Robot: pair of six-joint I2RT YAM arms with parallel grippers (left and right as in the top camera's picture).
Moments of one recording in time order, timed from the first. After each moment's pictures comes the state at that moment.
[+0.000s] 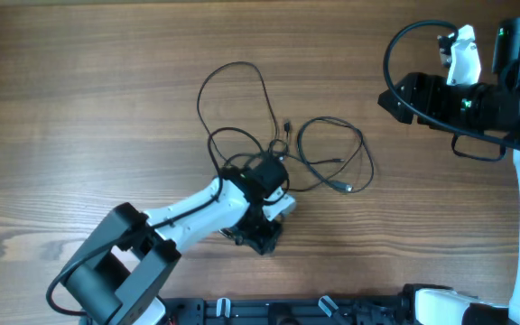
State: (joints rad) left arm -0.78 1.71 0.87 -0.76 0.34 -0.08; right arm -0.06 1.43 1.71 -1.36 -0.50 0.13
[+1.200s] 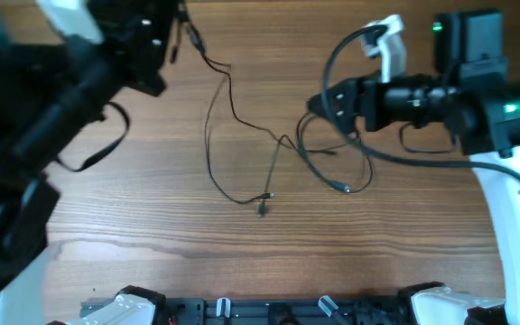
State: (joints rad) left arm -0.28 1.34 2.17 -0.90 0.30 -0.38; right arm 0.25 1.44 1.71 -1.09 -0.78 0.12
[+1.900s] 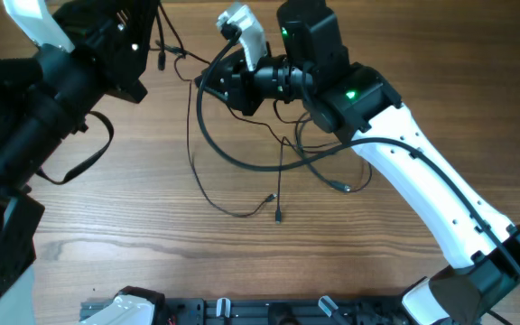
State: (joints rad) left arm -0.25 1.32 2.19 -0.94 0.31 -0.41; right arm 0.61 1.70 1.71 -0.48 -0.63 0.18
